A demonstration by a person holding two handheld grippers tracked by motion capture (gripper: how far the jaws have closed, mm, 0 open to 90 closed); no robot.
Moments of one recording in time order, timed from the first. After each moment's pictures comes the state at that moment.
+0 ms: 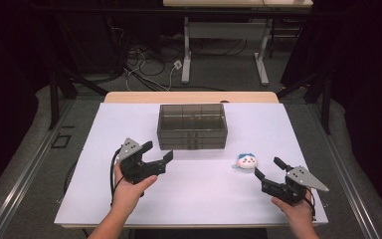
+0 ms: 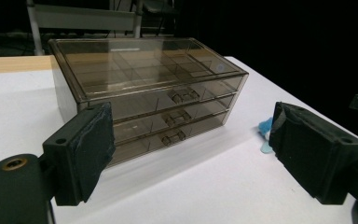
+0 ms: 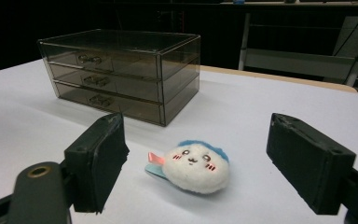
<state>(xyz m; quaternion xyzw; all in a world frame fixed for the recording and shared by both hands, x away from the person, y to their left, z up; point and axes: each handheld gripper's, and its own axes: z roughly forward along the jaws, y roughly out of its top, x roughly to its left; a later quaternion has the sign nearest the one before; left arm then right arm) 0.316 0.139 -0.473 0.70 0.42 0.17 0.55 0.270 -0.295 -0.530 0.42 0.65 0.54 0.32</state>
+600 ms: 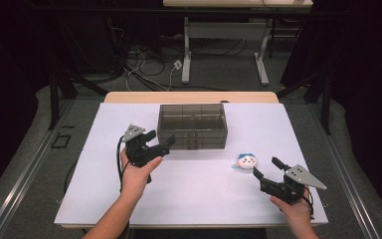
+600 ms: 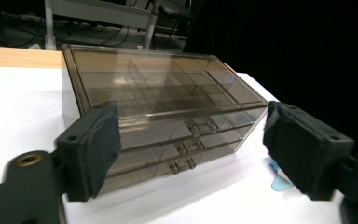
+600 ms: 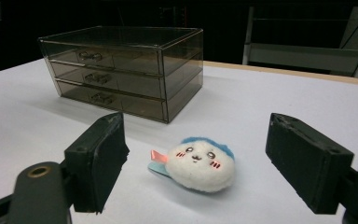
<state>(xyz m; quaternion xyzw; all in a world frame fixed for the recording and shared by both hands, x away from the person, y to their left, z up) 0.355 0.130 -0.466 0.66 0.48 0.15 0.56 0.275 -0.294 -0.534 0.43 0.65 0.54 0.31</state>
